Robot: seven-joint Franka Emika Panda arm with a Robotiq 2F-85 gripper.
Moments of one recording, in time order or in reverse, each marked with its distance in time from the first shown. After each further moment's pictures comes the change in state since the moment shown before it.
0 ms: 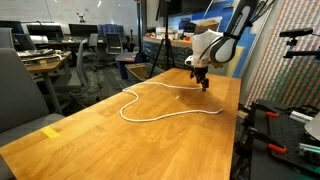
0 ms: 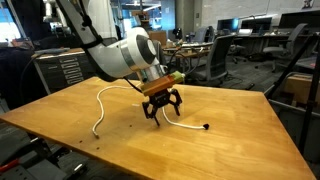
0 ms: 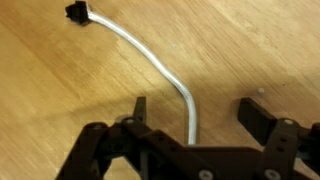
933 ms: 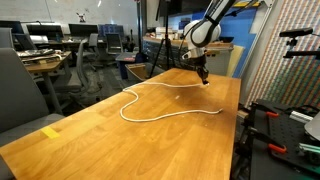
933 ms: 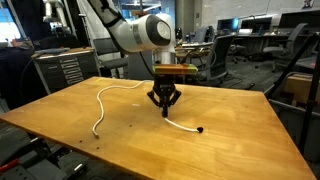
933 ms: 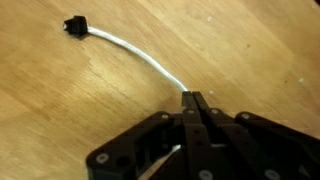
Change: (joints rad) arm -0.126 -0.002 0.148 0.221 0.453 -0.524 -0.452
